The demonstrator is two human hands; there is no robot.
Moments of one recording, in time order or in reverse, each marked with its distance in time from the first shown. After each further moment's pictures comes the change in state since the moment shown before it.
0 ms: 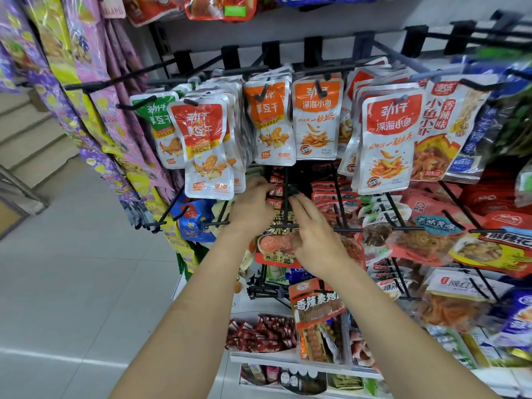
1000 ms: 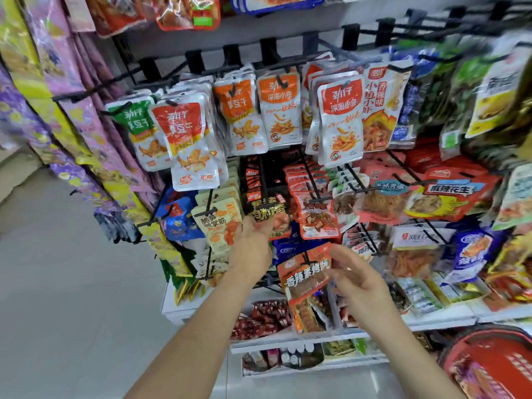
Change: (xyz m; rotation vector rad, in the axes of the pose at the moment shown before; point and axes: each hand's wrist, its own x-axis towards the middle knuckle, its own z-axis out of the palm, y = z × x) left_hand -0.087 -0.021 0.051 0.234 -0.166 0.140; right_hand -0.161 -0.005 -0.002 0.823 0.311 0.459
